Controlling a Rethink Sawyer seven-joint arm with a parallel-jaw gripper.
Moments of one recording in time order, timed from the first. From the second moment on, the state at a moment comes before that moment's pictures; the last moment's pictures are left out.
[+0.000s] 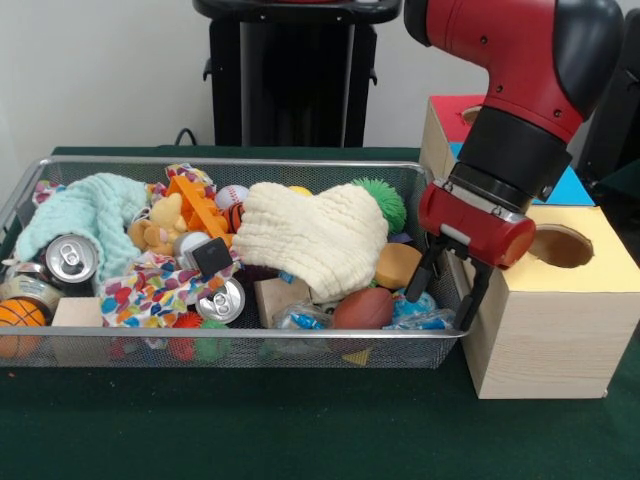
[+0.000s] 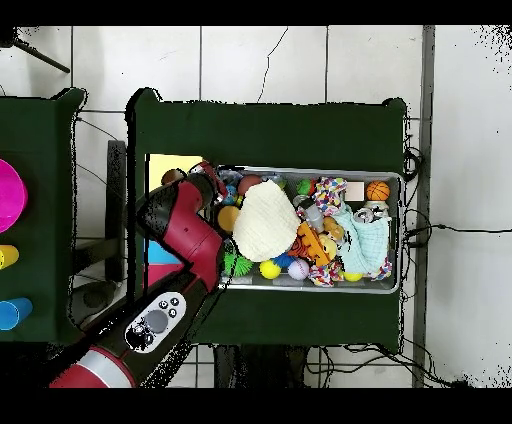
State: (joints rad) arm 0.52 -0.06 -0.67 1.49 1.20 0.10 2.02
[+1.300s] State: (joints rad) arm 0.51 -0.05 -0.70 1.46 1.14 0.15 2.14
